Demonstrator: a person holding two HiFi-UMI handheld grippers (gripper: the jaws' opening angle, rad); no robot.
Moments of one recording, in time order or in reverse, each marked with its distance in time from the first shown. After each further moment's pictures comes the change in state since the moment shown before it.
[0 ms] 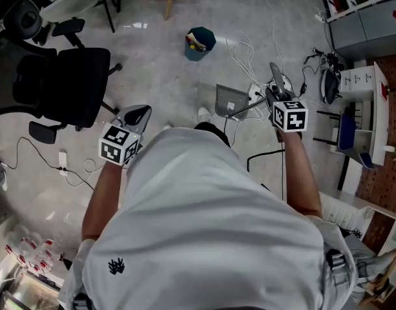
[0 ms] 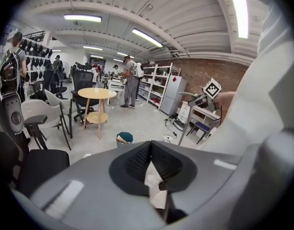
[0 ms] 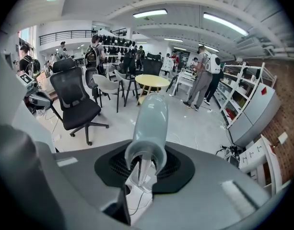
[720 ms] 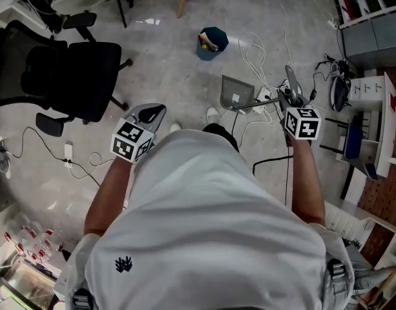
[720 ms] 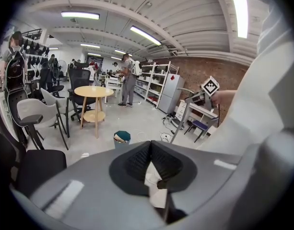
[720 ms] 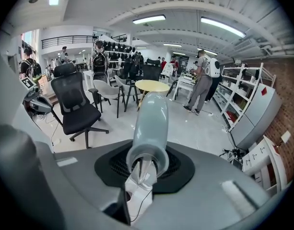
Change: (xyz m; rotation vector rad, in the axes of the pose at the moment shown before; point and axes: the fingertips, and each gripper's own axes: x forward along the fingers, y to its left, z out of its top) left arm 0.014 -0.011 0.002 0.010 0.024 -0.029; right arm 0.000 -0.008 0.013 0.011 -0.069 0.011
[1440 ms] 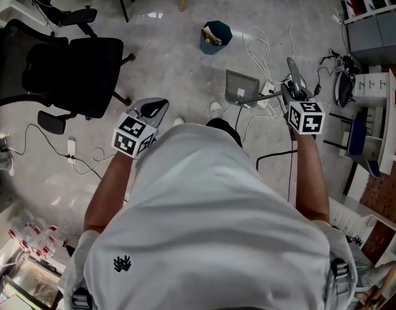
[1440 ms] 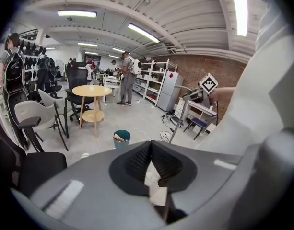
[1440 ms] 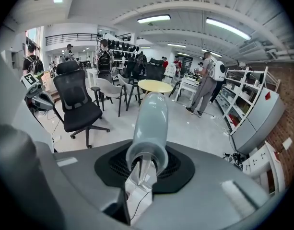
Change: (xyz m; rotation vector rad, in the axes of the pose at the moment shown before) left arm 0.004 0.010 0.002 0.019 0.025 -0.014; right arm 0.014 0.007 0.013 -0.043 0.003 0.018
